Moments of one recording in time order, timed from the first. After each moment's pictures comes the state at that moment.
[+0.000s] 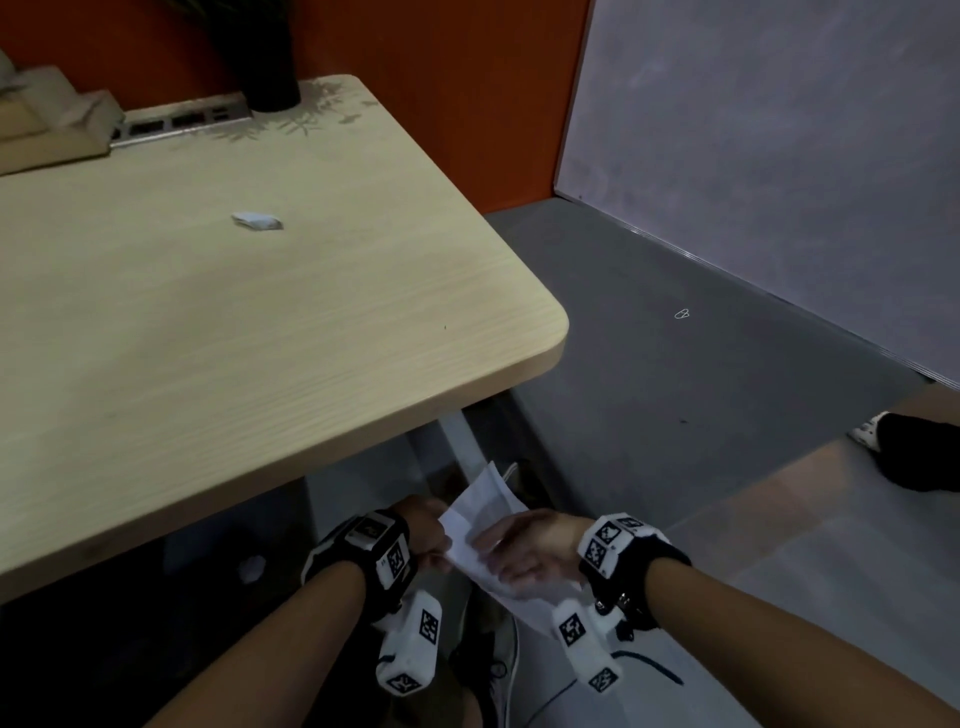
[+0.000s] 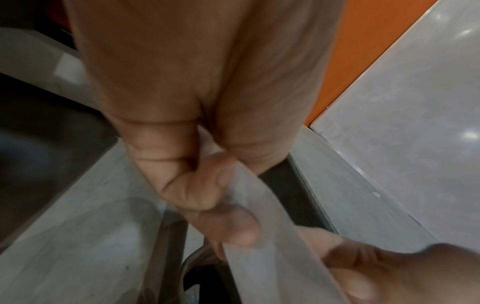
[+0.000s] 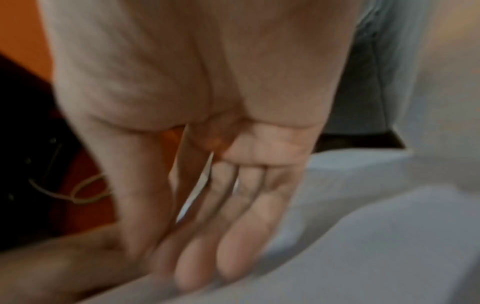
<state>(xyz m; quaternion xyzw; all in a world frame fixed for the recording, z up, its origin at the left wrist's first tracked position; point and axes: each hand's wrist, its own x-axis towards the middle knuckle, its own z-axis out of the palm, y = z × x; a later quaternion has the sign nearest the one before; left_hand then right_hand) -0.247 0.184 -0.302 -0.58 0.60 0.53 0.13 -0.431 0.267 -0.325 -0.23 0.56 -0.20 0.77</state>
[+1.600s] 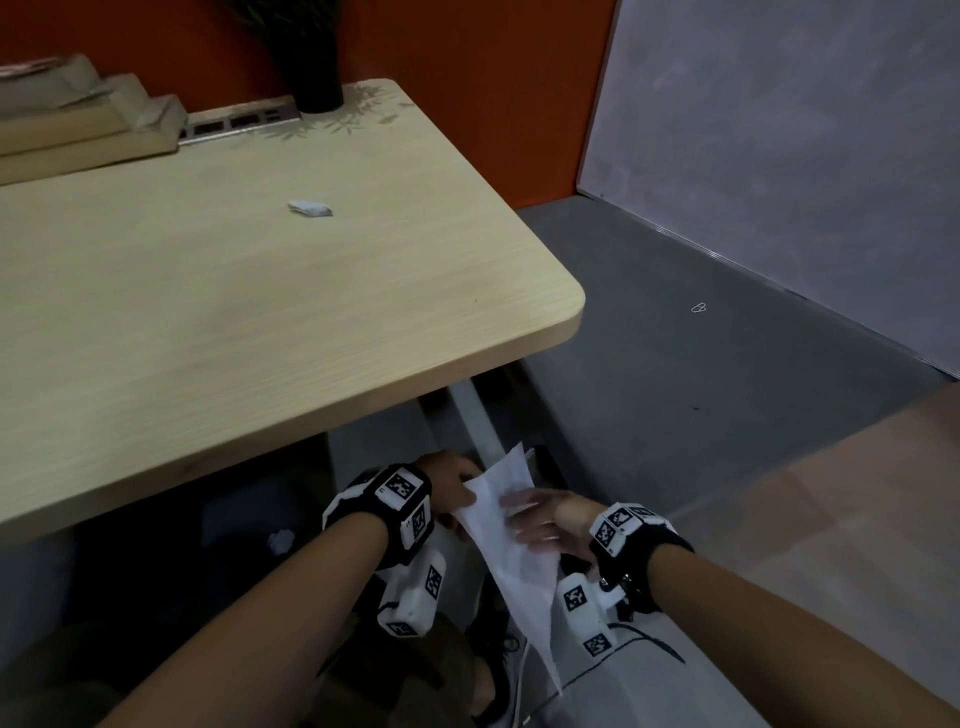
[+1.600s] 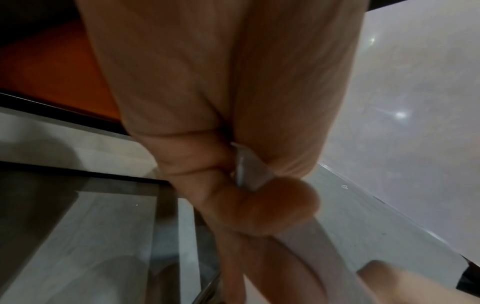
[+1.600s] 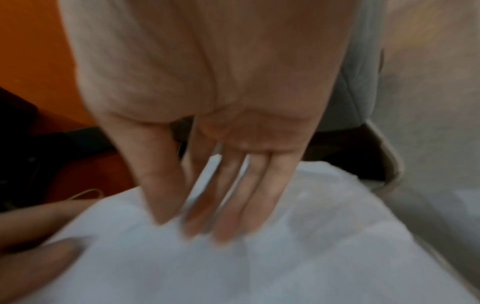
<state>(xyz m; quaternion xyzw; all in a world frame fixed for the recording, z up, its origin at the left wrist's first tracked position) -0.240 0.182 -0.263 -0.47 0.72 0.49 0.16 -0.427 0.281 -0.335 -0.22 0.61 -0.25 0.72</state>
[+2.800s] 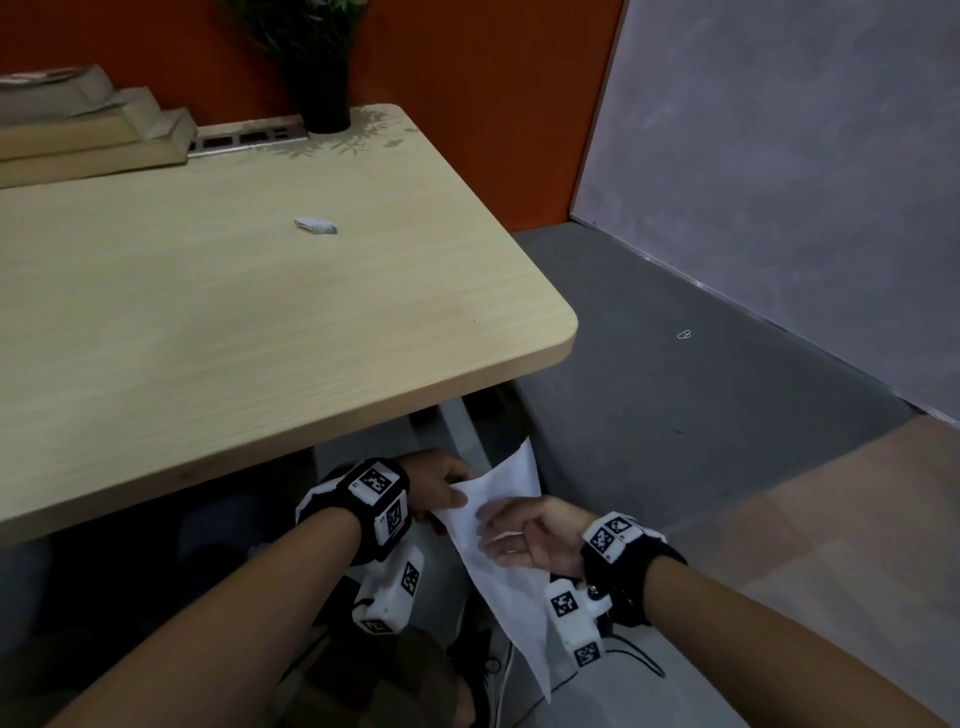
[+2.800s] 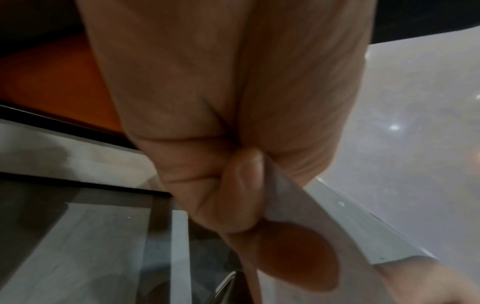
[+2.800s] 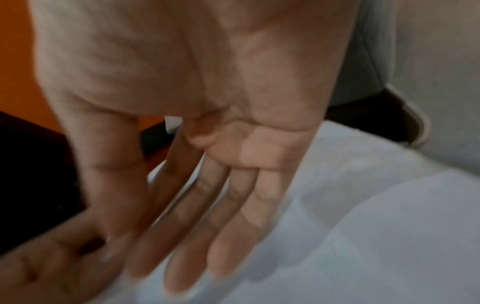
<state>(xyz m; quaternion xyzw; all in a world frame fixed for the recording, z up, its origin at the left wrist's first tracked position) -0.239 0.174 -0.231 -0.43 0.73 0.51 0.16 -0.421 0.281 -0.296 -0.18 0.54 -0.31 0.76</state>
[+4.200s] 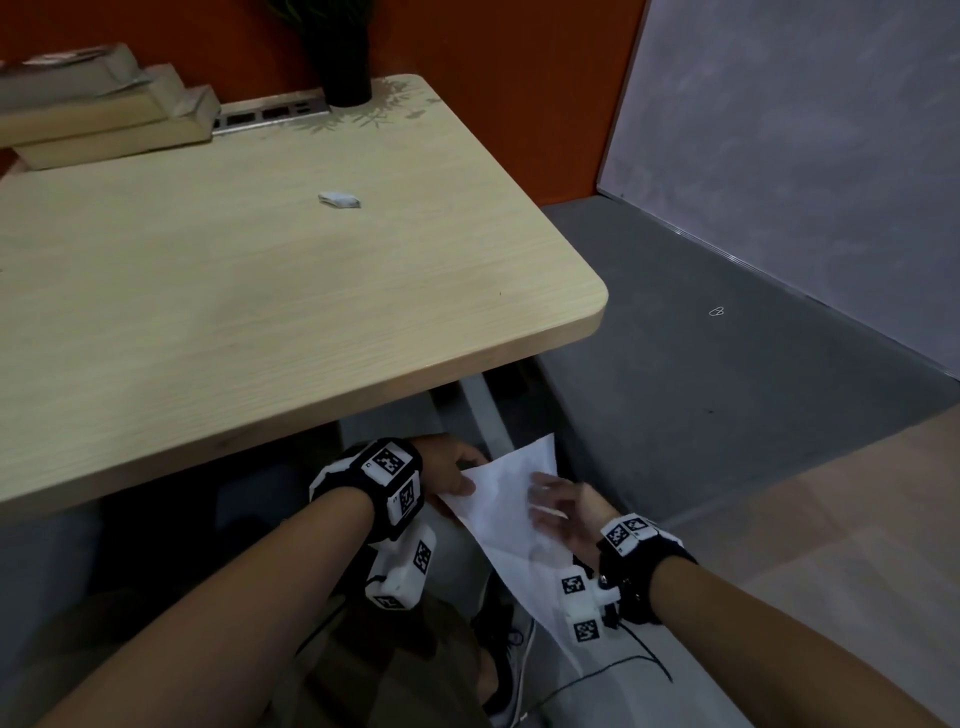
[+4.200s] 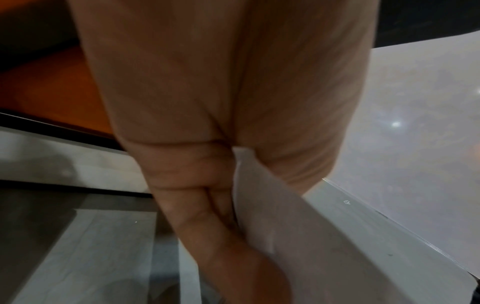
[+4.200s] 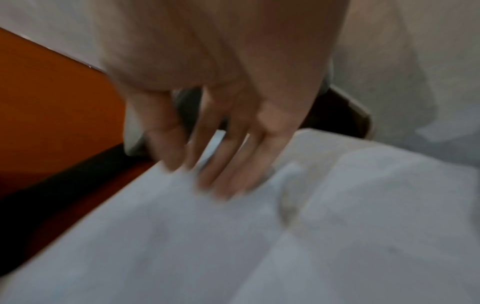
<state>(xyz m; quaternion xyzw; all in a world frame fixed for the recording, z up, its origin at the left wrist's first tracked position) -0.226 0.177 -0.236 -0.47 0.66 0.56 0.15 -0.420 0.287 -0.343 -0.04 0.60 -0.42 0.68</state>
